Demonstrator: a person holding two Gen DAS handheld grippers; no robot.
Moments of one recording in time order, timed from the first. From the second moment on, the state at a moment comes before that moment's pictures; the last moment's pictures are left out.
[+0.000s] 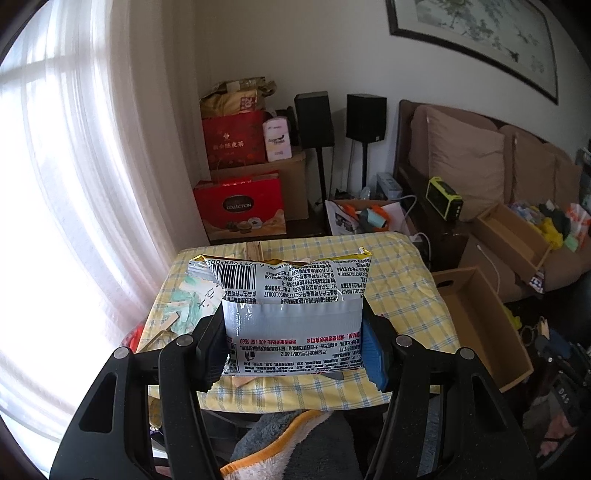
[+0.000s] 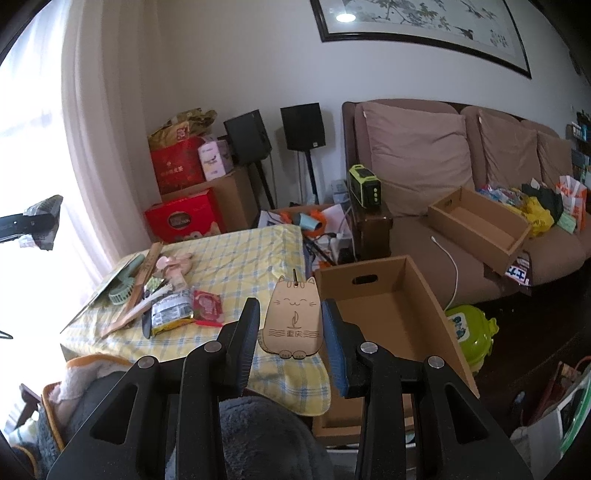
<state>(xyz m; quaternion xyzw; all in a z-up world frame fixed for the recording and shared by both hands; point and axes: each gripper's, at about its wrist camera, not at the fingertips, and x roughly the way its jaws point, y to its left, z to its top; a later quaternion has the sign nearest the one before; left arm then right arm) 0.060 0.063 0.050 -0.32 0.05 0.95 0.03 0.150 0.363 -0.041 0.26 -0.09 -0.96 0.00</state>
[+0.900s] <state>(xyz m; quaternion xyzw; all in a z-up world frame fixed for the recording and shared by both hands) 0.063 0.079 0.042 -0.33 0.05 0.94 0.06 0.150 0.371 -0.046 0.26 -0.10 -0.96 0.00</state>
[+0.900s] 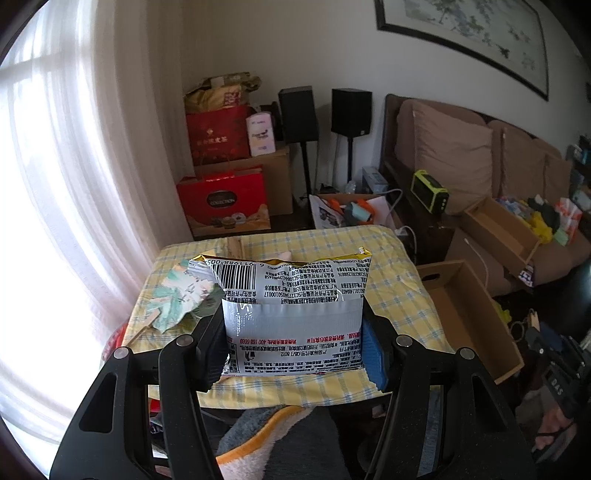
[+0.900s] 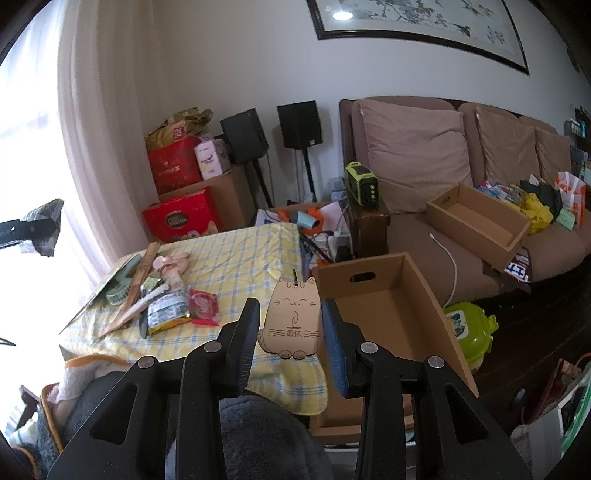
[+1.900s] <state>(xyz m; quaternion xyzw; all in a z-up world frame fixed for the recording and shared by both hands) 0.060 0.282 -0.010 -0.37 0.03 0.88 0.28 0.148 0.502 -0.121 0.32 -0.15 -0.93 -0.12</state>
